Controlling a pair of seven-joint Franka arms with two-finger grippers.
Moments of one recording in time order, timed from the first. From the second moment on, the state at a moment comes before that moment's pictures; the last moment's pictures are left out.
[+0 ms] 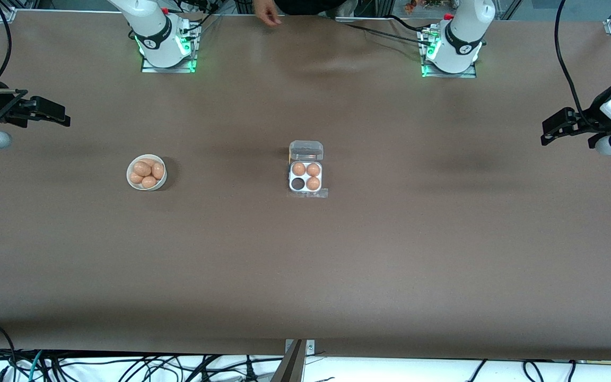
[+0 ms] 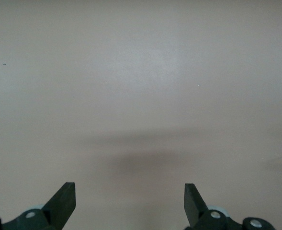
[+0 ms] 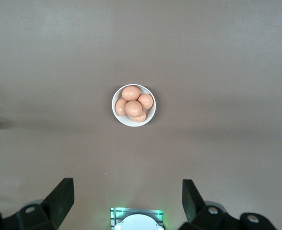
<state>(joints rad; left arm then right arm) -0.08 0.01 0.09 -1.65 0.02 1.63 0.04 0.03 0.05 -0.06 -1.60 0.03 1.46 -0.05</state>
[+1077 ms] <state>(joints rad) -0.08 0.01 0.07 -1.65 0.02 1.63 0.04 0.03 -0.05 -0.04 -1.99 0.03 1.82 -0.04</state>
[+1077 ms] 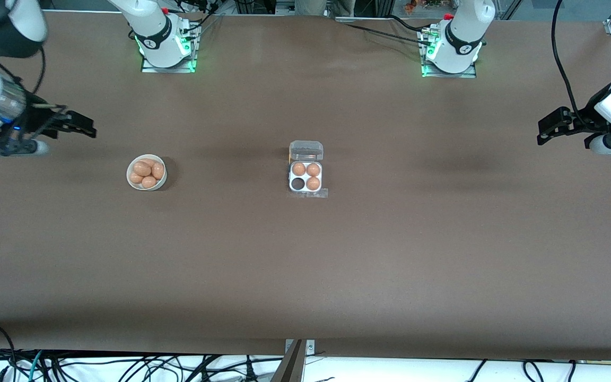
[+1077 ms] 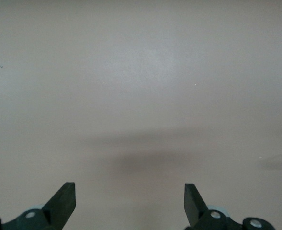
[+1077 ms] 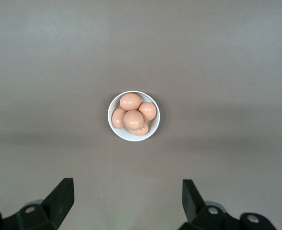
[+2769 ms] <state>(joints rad) -0.08 0.01 0.06 -1.62 0.02 1.63 0.04 0.03 0.20 0.00 -2.36 0.03 2.50 0.04</state>
